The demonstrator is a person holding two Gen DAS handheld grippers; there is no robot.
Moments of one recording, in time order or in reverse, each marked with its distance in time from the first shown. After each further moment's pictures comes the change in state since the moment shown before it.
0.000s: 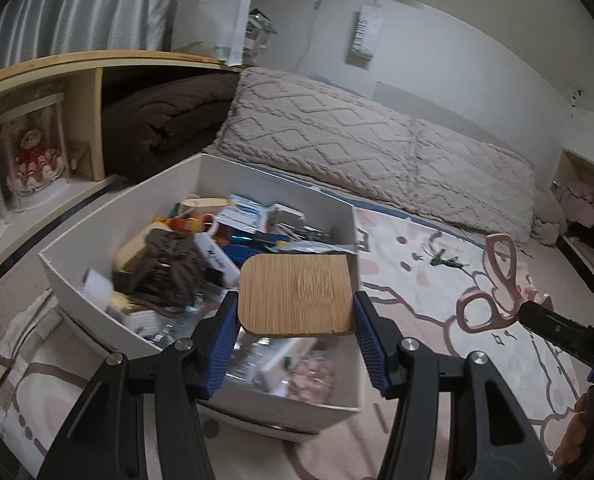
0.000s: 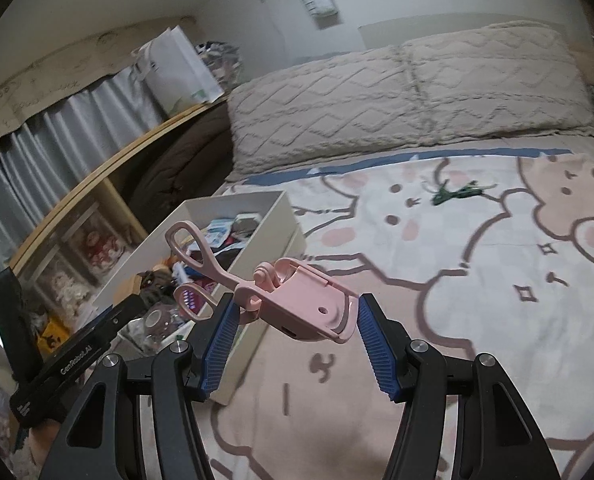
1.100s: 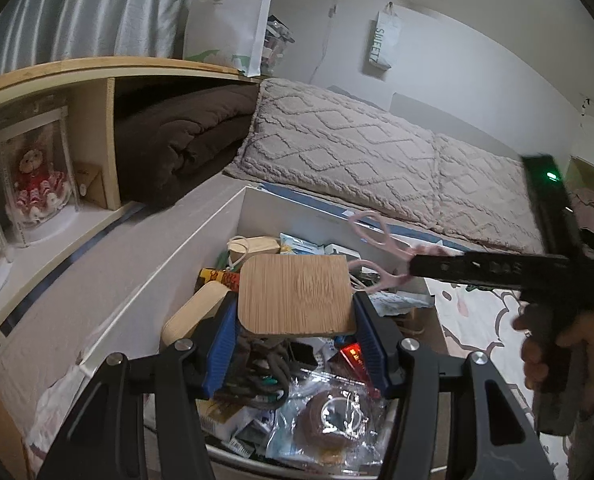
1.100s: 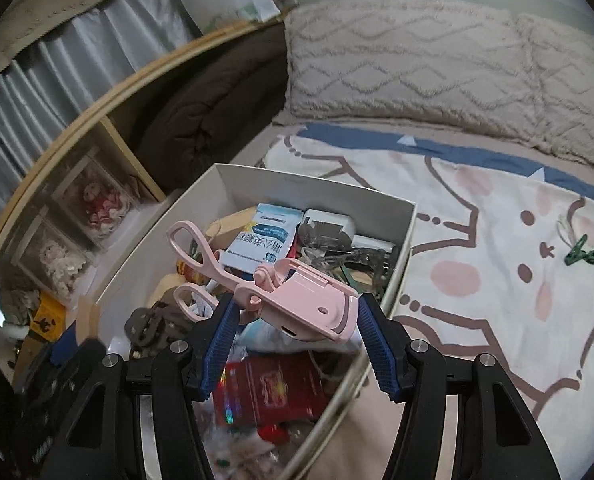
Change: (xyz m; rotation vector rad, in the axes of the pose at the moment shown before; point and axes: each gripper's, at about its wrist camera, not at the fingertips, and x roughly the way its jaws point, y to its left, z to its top) left arm 0.030 0.071 0.055 0.019 -0.016 -0.006; right arm 0.174 0.099 0.081 -0.142 0.280 0.074
